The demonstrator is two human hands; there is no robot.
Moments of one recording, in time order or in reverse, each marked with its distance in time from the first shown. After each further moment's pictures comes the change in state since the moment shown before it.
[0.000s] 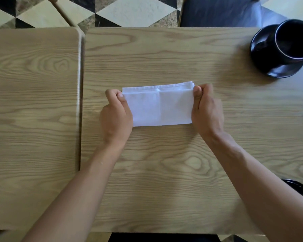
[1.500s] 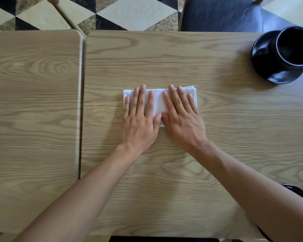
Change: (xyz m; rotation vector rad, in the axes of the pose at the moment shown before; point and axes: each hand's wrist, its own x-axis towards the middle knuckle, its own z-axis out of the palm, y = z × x) left_hand -0.023 0.004 0.037 0.477 -0.268 0.505; right_hand -0.021 -0.006 0.036 -0.455 -0.194 -0.568
